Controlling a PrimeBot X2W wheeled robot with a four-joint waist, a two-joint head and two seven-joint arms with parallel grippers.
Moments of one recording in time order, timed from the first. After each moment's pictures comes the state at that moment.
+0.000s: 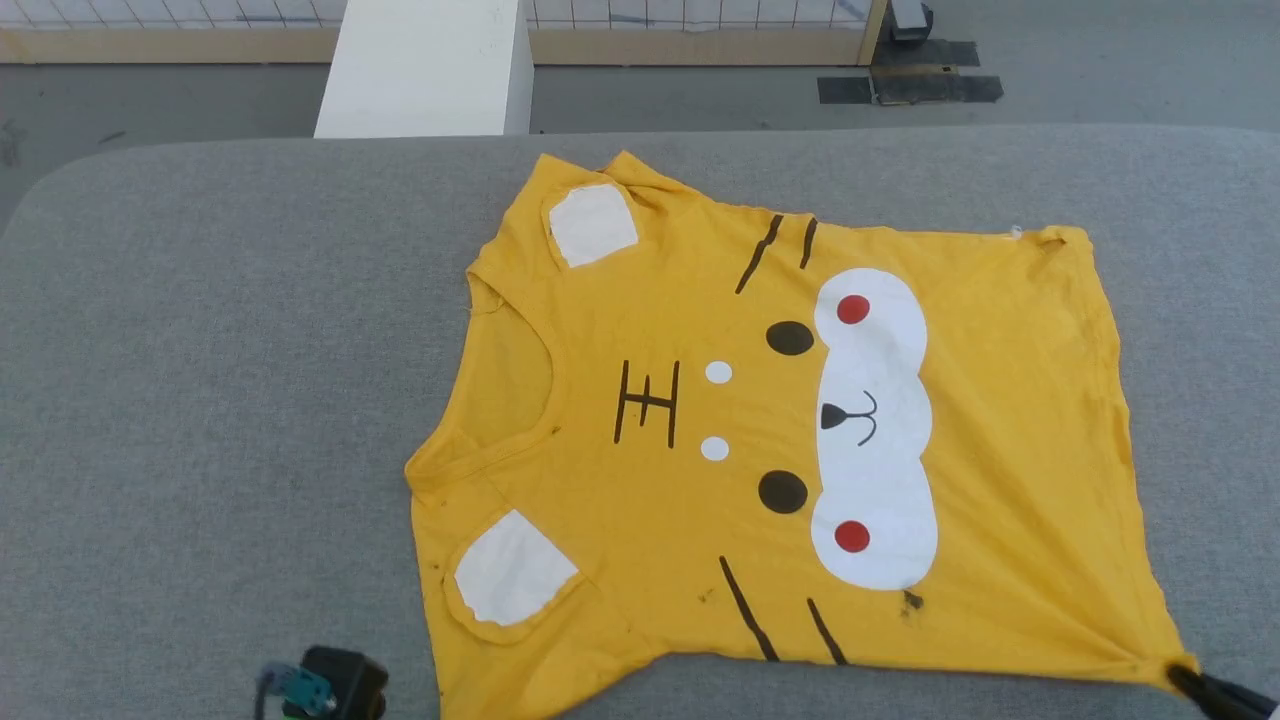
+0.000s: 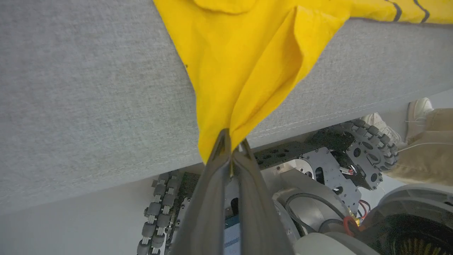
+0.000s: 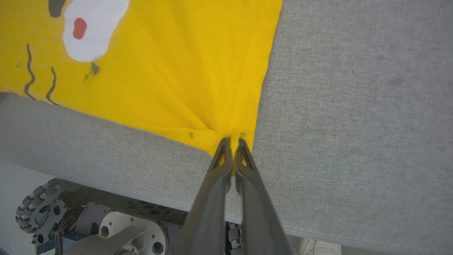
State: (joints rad) left arm 0.19 0.75 -0.58 -0.46 -0.84 0.36 0.62; right arm 0.29 -0.63 -0.02 -0.09 0.77 0.13 0.55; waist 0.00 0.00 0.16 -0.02
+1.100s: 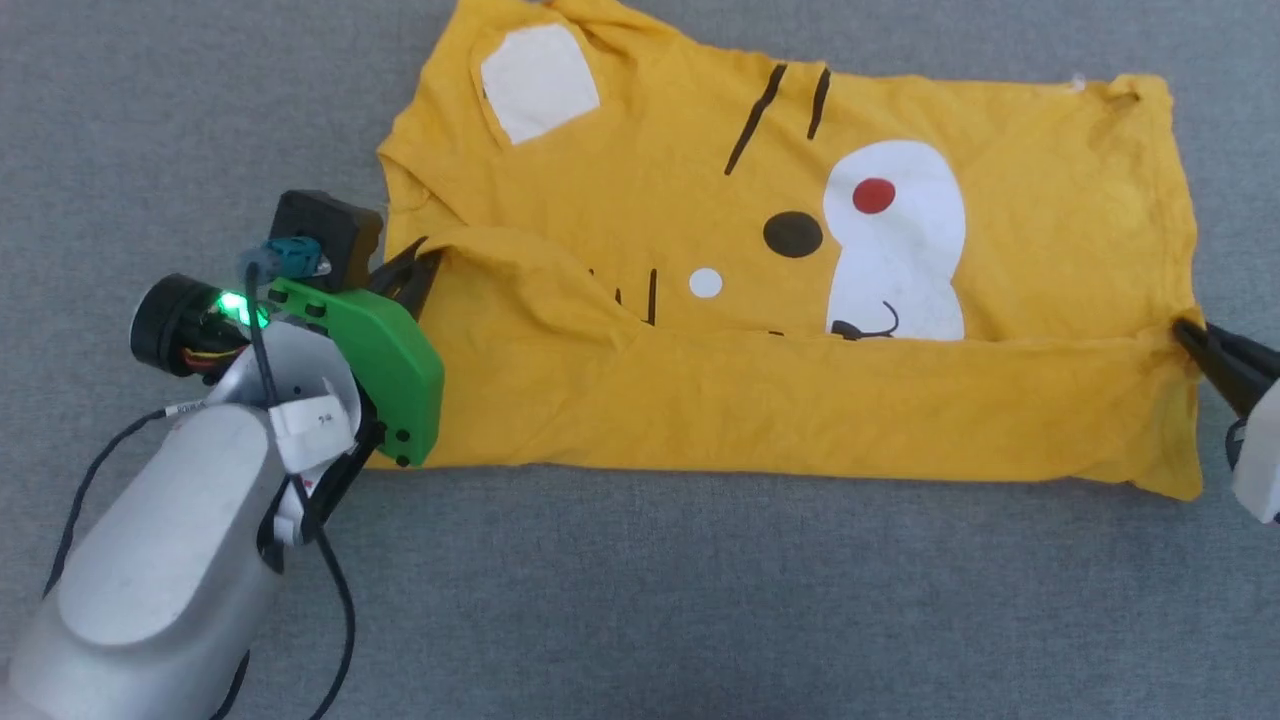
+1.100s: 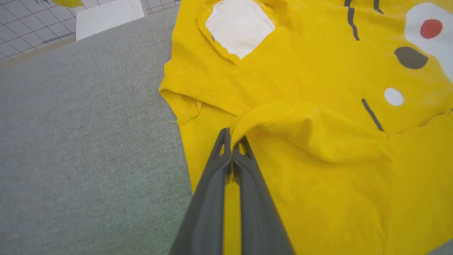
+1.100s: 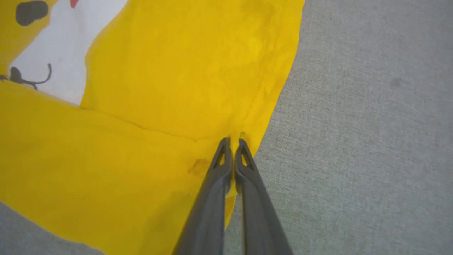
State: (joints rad) left arm -0.58 0.56 -0.56 0.00 -0.56 0.11 0.37; right arm -0.33 -0.73 0.19 0.10 0.67 0.13 0.42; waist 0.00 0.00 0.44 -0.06
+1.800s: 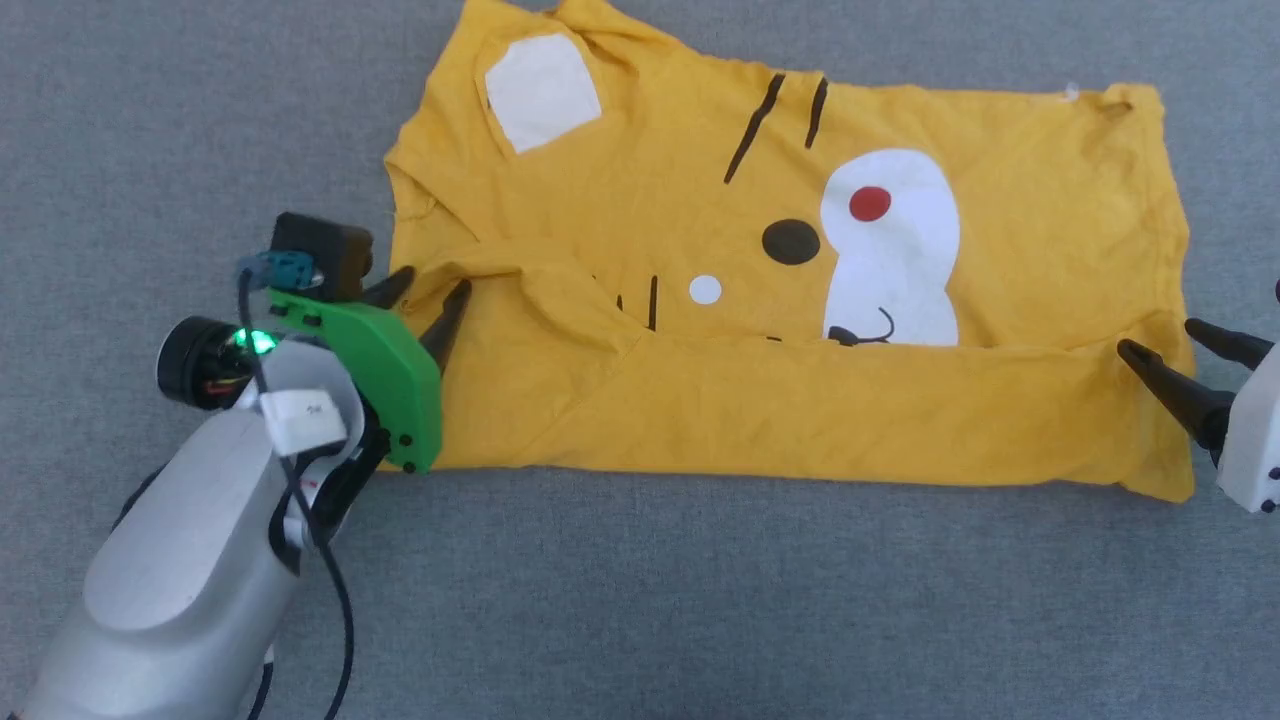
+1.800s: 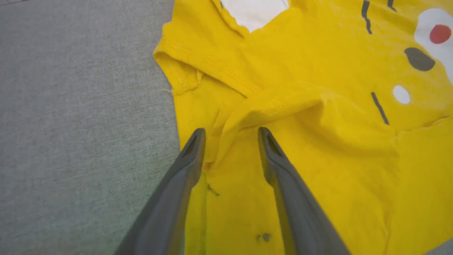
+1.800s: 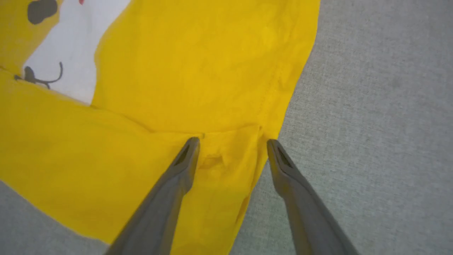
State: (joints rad) left arm -0.58 0.50 -0.55 0.16 -0.65 0.07 0.33; right arm -0.43 -0.77 0.35 0.21 0.81 0.13 0.42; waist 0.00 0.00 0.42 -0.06
